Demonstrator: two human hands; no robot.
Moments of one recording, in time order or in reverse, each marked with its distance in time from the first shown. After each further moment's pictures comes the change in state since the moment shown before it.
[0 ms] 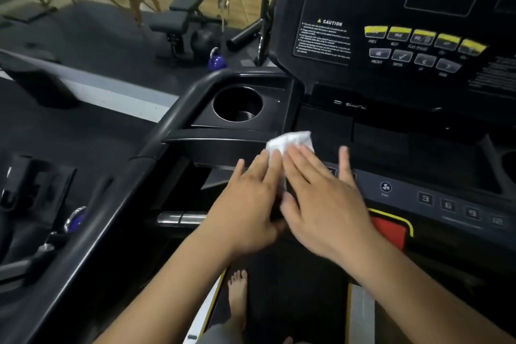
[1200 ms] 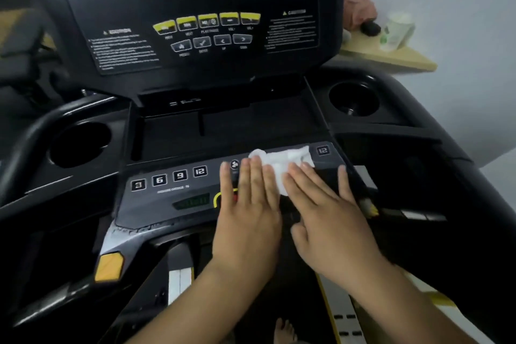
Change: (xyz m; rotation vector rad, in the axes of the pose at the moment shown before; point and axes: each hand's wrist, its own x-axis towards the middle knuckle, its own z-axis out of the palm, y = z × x) left_hand 0.023 0.159 0.070 0.562 -0.026 0.336; right_hand -0.152 0.101 0.024 0.104 0.136 0.433
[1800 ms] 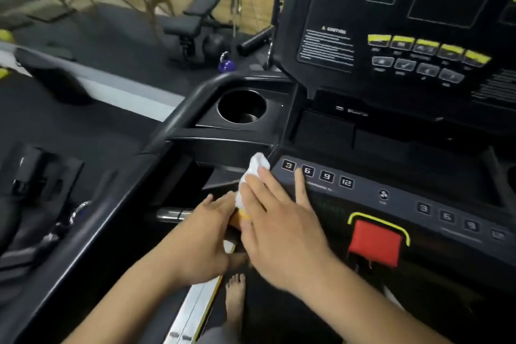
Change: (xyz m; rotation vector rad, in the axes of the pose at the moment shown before) left_hand -0.139 -0.161 0.030 -0.849 -0.097 -0.434; right_hand 0.069 -0.190 0.026 -0.011 -0.124 -0.628
